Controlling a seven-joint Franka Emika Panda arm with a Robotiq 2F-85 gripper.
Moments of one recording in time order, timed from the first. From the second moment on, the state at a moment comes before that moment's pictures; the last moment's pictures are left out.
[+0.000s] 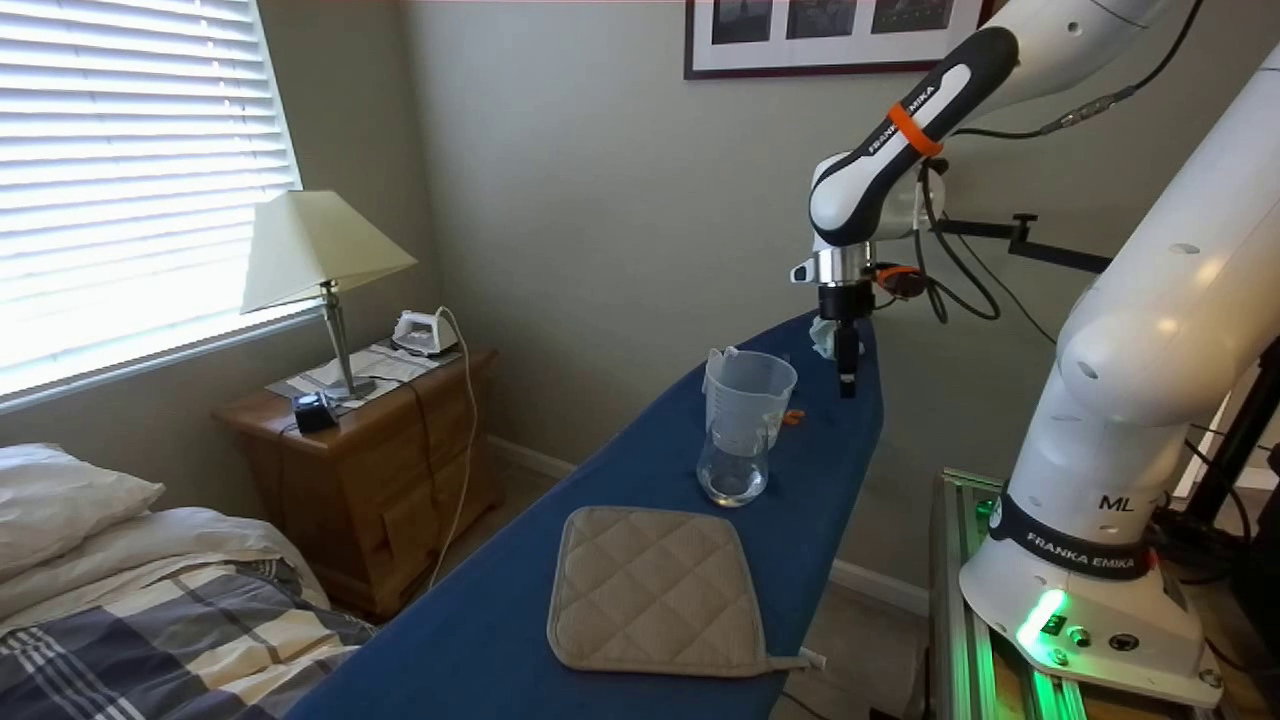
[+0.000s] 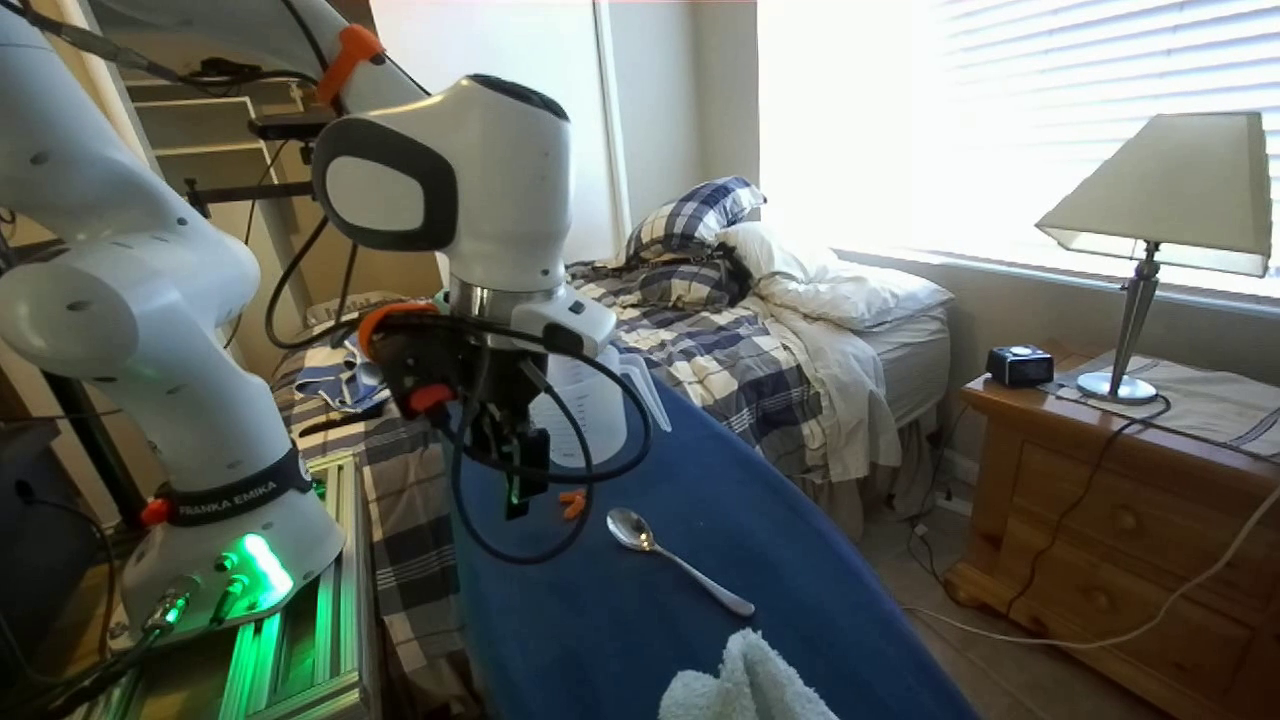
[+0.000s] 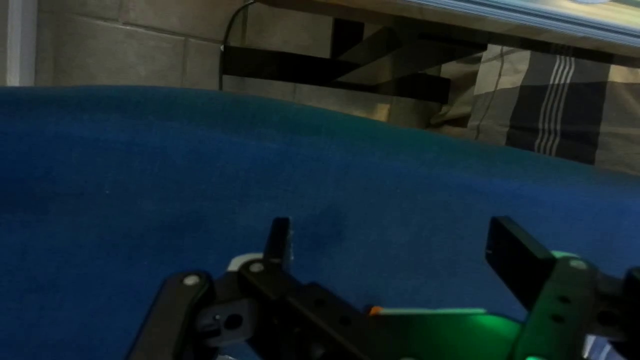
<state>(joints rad) -0.28 -0.27 -0.45 -2.72 -0.14 2.20 -0.71</state>
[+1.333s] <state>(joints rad) -0.25 -0.15 -0.45 -2.75 0.24 2.42 -1.18</state>
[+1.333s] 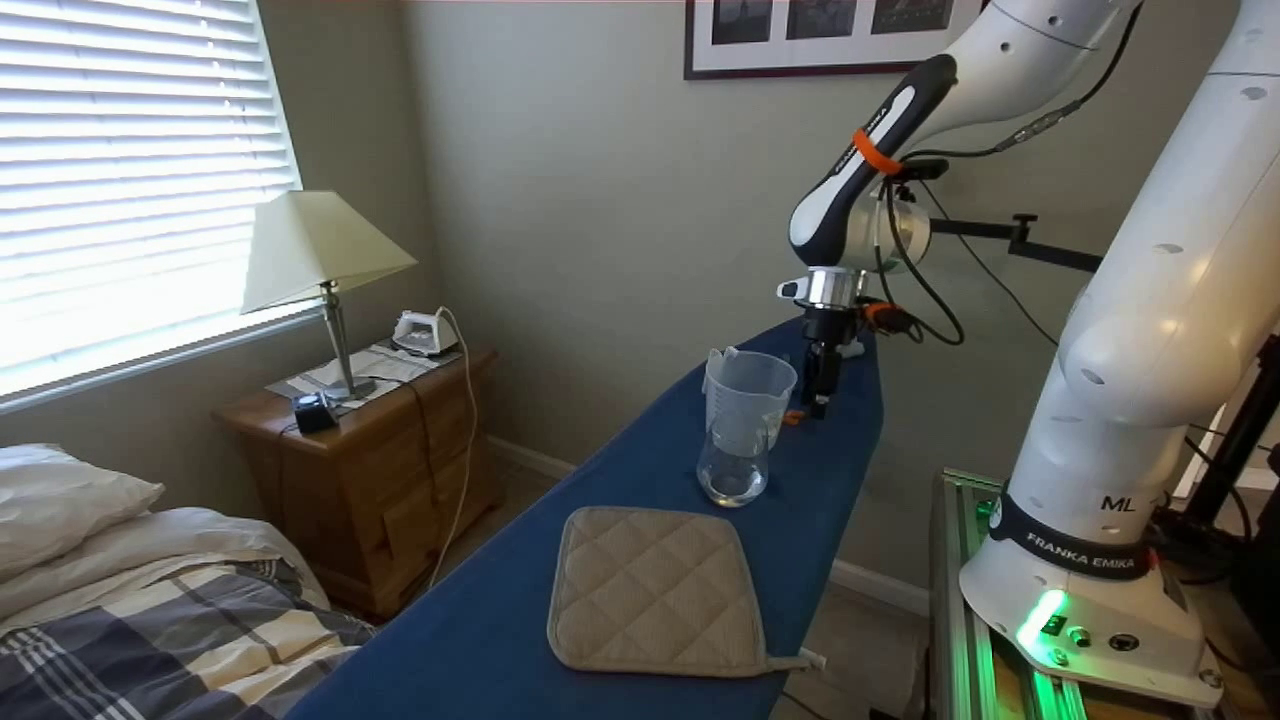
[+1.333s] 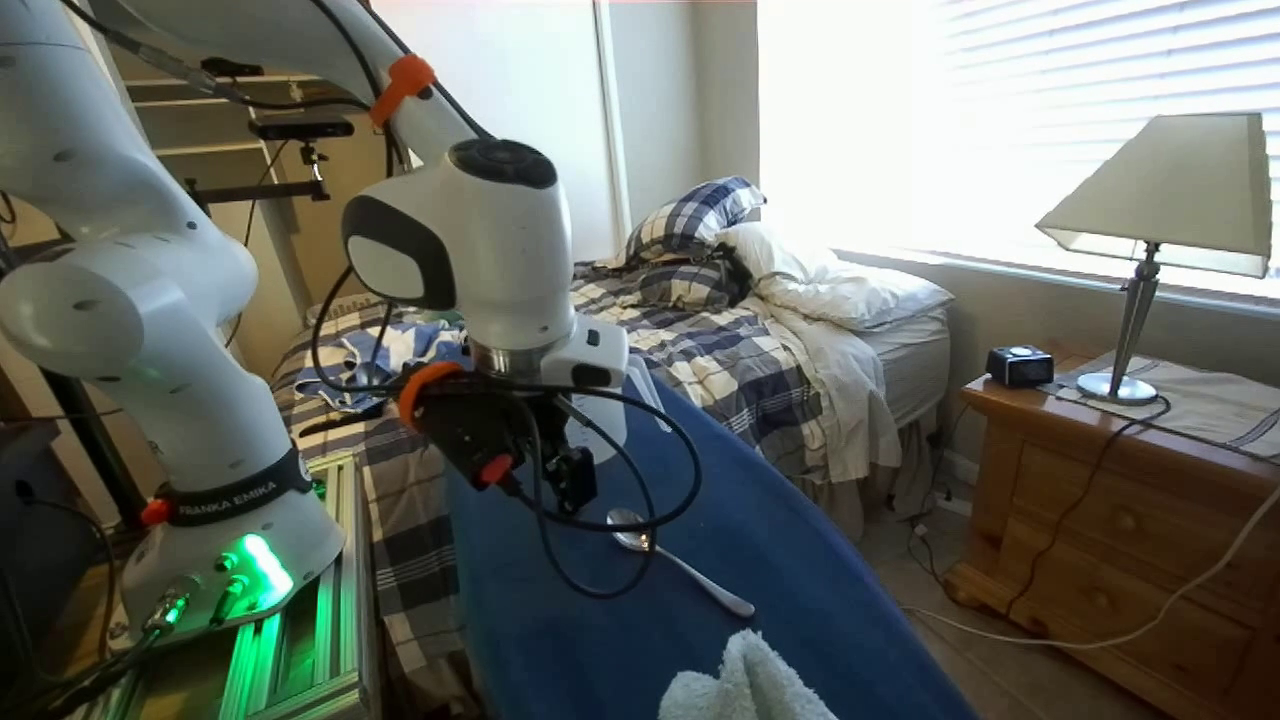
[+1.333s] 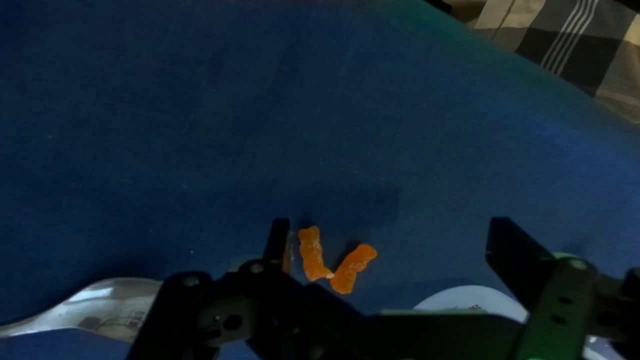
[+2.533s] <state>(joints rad) -0.25 -0.09 -0.42 -2.75 0.44 2.48 -1.39</state>
